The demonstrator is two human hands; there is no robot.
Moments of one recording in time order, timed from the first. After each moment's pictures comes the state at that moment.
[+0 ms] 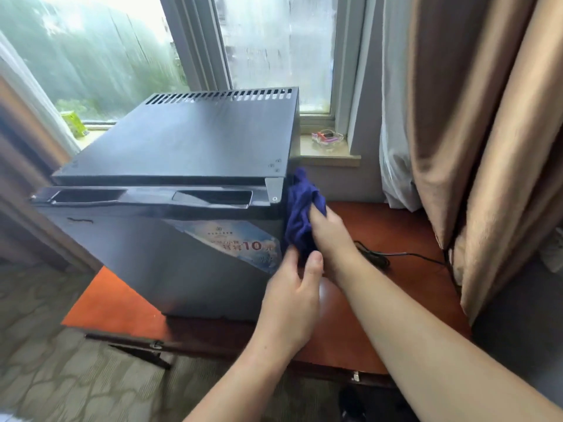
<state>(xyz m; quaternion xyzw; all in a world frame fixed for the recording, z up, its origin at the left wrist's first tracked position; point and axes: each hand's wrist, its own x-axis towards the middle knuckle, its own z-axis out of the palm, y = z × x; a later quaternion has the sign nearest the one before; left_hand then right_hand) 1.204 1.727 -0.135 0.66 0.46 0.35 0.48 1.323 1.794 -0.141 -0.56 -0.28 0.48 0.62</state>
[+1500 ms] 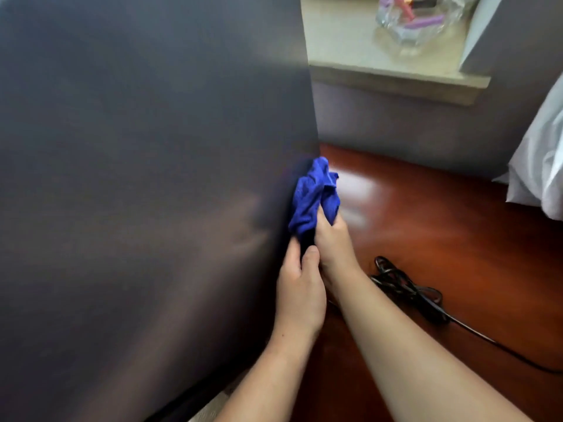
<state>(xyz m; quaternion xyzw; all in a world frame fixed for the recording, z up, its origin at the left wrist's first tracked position) 1.386 1.926 -0.335 0.41 0.69 0.35 0.48 1.436 1.997 -0.397 -0.58 -0.18 0.61 0.51</state>
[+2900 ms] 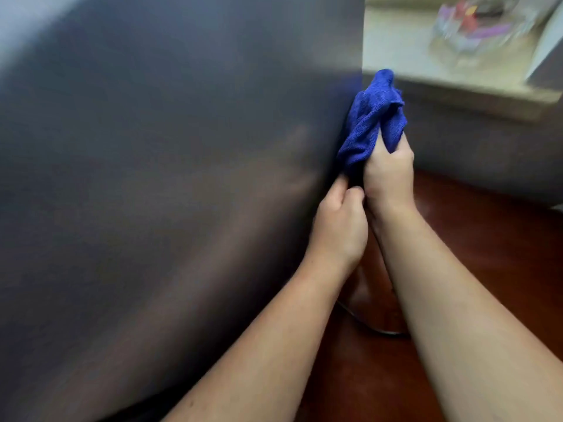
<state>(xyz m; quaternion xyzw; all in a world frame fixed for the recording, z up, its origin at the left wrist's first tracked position) 1.405 2.000 -0.282 0.45 0.66 0.36 0.48 1.467 2.076 -0.312 -0.58 -0.27 0.49 0.59</state>
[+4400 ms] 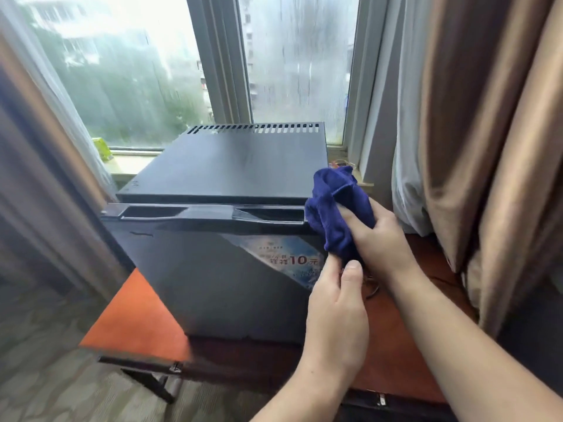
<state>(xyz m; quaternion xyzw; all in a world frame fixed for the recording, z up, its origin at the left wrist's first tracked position) 1.166 1.698 -0.080 0.60 0.32 0.46 0.56 1.277 1.736 -0.048 -0.62 -0.42 0.26 0.60</state>
